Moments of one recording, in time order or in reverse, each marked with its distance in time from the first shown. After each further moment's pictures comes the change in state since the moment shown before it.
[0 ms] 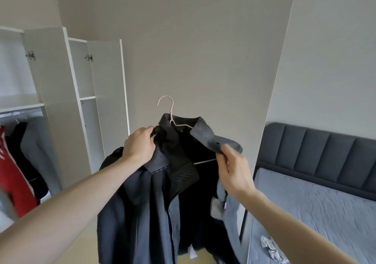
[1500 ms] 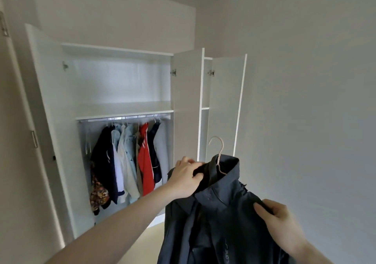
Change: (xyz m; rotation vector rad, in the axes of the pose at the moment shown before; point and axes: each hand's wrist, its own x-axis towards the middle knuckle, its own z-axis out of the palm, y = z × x) left_hand -0.039 -0.243 -0.072 -0.036 -0.262 -0.306; right_hand 0.036 -0.086 0.246 0.427 -0.663 0.488
